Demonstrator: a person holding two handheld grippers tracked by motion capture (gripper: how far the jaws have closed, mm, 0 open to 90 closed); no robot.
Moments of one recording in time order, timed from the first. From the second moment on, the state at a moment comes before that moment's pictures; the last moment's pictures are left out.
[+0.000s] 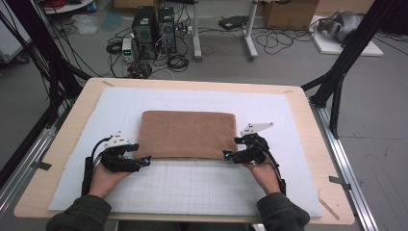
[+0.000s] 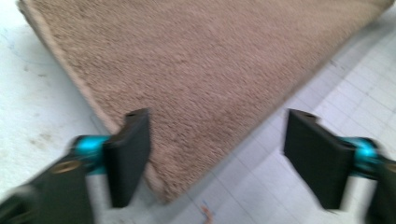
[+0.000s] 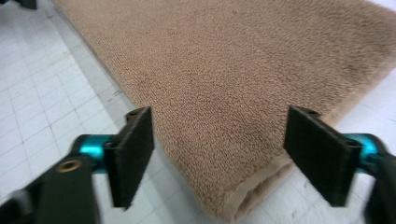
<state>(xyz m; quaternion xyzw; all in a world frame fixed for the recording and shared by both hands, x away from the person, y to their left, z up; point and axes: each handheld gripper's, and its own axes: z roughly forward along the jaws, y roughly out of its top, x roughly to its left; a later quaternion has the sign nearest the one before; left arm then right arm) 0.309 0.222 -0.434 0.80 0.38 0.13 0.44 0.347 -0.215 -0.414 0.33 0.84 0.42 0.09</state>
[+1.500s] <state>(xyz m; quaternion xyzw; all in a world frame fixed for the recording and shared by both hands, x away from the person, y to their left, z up) 0.254 0.262 -0.416 0.77 0.39 0.16 0.48 0.280 -0.267 -0.402 0.34 0.81 0.45 0.13</state>
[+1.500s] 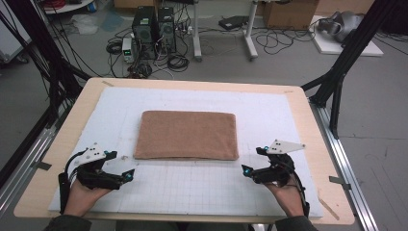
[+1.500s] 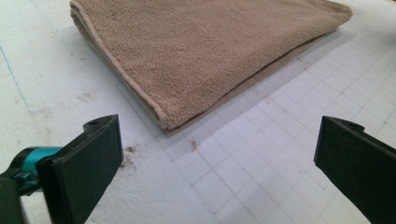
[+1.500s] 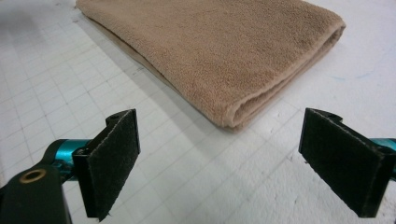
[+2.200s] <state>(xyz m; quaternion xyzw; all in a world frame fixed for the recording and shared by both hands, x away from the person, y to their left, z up) 0.222 0.271 -0.422 0.77 0.39 0.17 0.47 0.242 -0.286 -0.412 0.35 0.80 0.47 0.14</state>
